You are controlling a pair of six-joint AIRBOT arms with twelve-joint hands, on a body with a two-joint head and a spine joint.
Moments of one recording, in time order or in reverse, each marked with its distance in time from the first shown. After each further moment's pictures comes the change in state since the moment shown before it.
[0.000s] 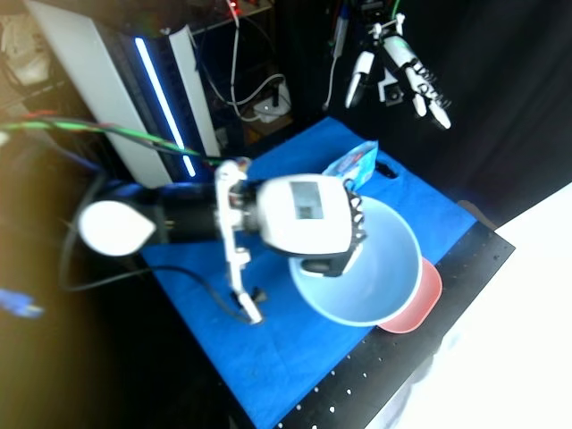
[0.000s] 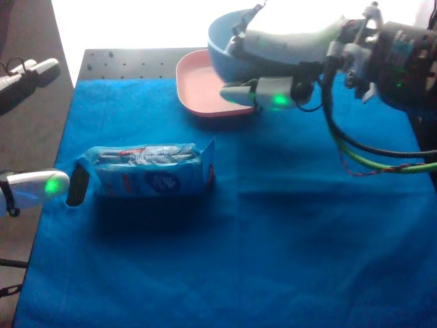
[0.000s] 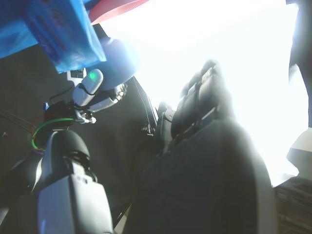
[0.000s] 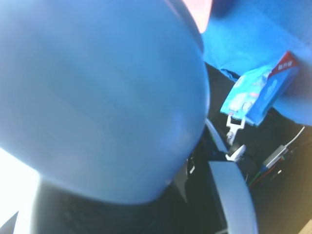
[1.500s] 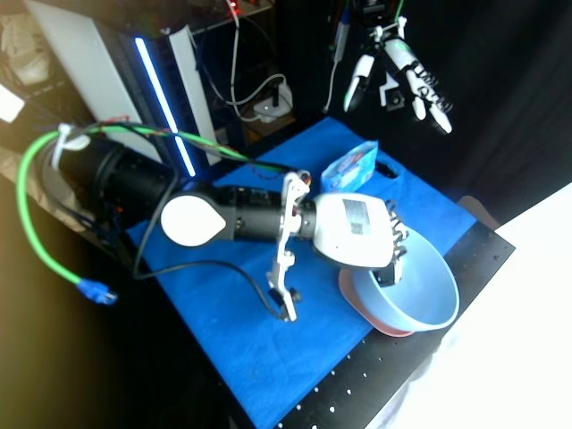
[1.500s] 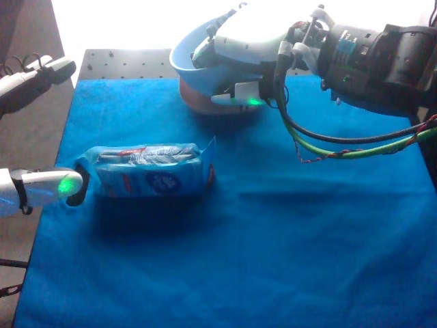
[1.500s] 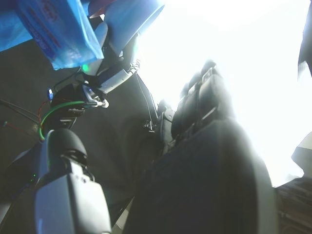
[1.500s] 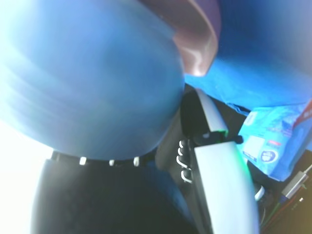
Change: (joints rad) left arm -0.053 -0.021 0.023 0.036 0.031 -0.006; right arm 0.022 -0.141 0.129 0.017 -0.143 0.000
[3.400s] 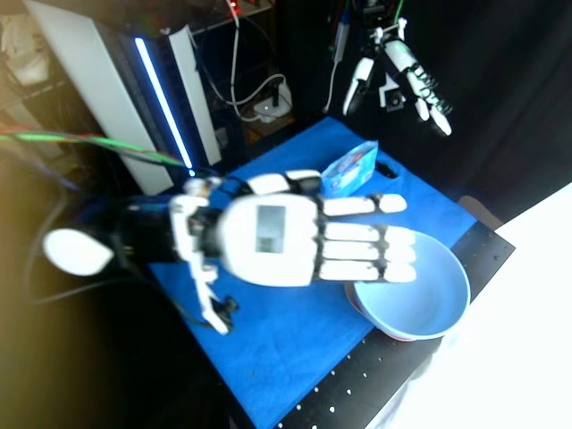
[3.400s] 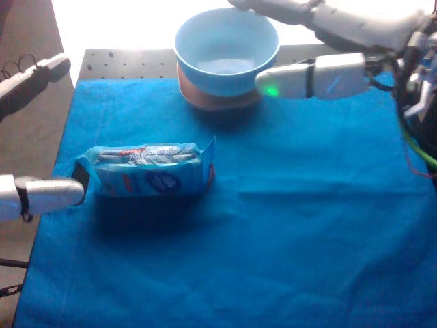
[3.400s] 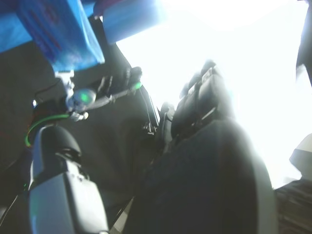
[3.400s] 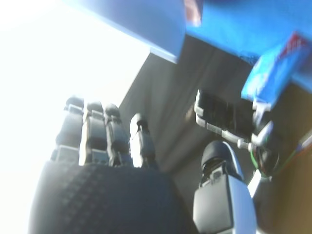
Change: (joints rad) left arm -0.004 -0.019 0.015 -0.025 0.022 -0.003; right arm -0.143 0.347 -0.270 0.285 0.362 -0.007
